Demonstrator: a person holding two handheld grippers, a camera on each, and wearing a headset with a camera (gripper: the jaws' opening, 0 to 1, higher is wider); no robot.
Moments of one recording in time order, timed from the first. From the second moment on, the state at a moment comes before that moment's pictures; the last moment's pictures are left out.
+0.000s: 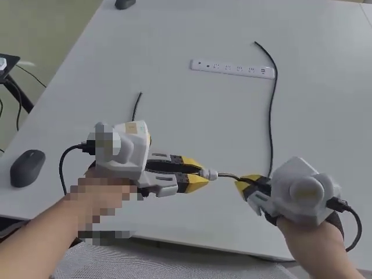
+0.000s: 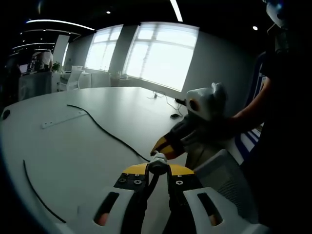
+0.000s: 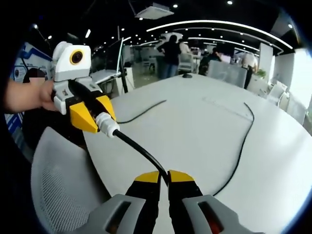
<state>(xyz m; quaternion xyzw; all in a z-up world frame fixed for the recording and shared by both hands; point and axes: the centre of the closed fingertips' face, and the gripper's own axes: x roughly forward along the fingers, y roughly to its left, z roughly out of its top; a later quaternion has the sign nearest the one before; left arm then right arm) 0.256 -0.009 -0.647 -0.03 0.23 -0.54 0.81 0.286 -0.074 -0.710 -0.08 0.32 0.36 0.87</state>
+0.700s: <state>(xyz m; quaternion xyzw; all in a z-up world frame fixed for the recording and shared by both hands) 0.259 0.000 -0.644 -0.03 0.22 -0.53 0.82 0.278 -0.076 -0.705 -0.14 0.30 0.38 0.86</state>
